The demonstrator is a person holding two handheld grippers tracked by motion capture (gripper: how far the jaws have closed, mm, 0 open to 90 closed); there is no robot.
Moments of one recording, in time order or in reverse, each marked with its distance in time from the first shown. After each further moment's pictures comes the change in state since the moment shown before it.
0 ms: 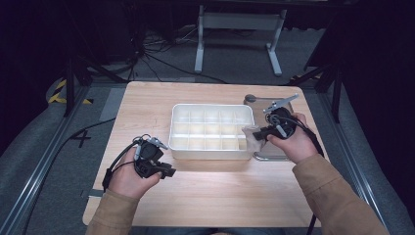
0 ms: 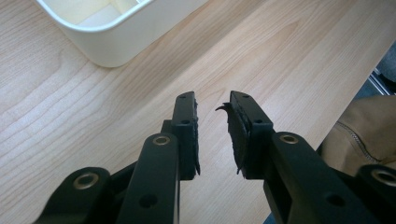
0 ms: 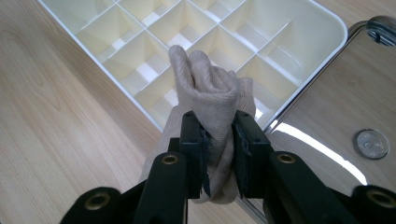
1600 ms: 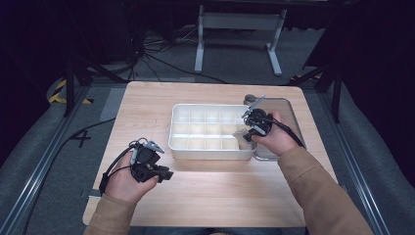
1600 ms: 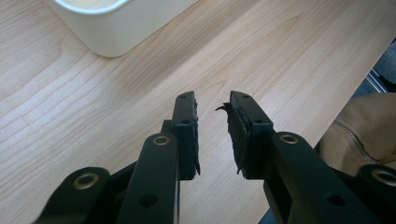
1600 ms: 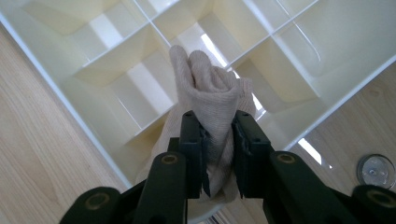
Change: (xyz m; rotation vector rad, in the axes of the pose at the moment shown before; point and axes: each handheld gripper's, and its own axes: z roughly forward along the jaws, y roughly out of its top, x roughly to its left) left arm -0.001 -0.010 0.000 -0.014 0.002 -0.003; right arm -0.006 0.020 0.070 0.222 -0.050 -0.164
